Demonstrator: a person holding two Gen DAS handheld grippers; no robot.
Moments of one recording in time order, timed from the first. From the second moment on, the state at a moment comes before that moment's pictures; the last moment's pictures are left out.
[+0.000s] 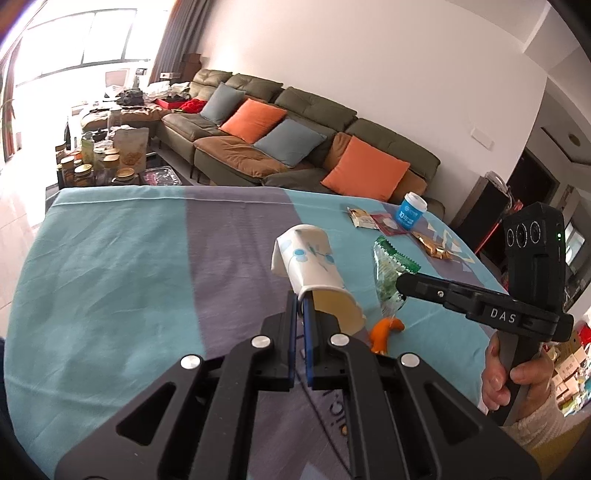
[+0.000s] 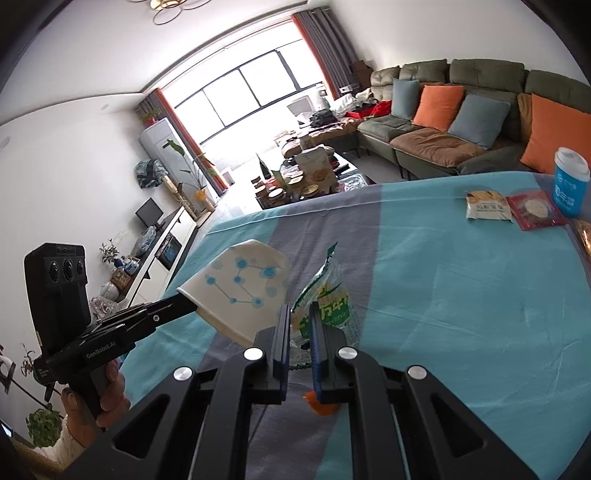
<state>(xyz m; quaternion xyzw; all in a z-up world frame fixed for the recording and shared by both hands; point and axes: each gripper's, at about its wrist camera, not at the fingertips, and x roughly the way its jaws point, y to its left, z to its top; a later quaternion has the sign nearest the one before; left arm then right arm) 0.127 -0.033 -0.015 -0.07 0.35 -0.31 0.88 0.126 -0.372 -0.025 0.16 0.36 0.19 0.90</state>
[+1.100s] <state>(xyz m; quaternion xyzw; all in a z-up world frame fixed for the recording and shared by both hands) 0.044 0.109 -0.007 -0.11 0.33 -0.20 0.92 0.130 -0.239 -0.017 0.12 0.38 0.34 0.85</state>
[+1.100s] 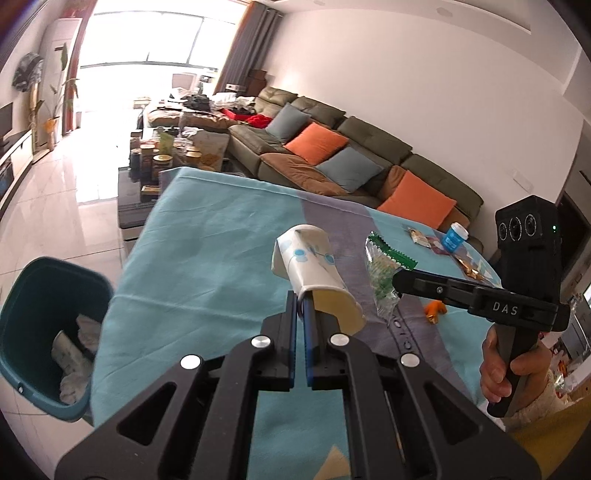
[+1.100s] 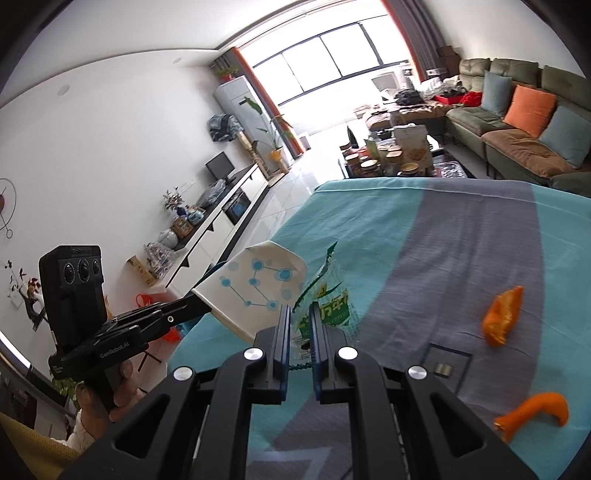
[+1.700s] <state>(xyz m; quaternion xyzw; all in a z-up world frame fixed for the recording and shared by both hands) 0.020 0.167 -0.012 -0.14 0.33 -0.13 0.92 0.144 -0.170 -0.020 0.09 0.39 0.40 0.82</state>
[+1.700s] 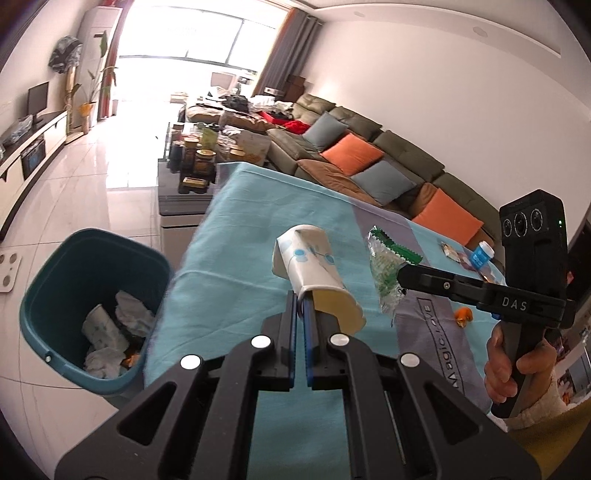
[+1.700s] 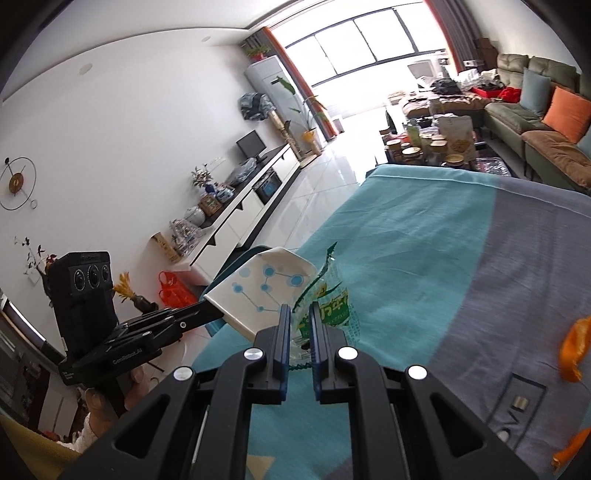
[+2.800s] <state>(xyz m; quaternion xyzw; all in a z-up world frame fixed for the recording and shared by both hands) 0.007 0.253 -0.017 -0.17 0.32 0.00 0.93 0.166 -0.064 -0.027 0.05 0.41 0.47 0.78</state>
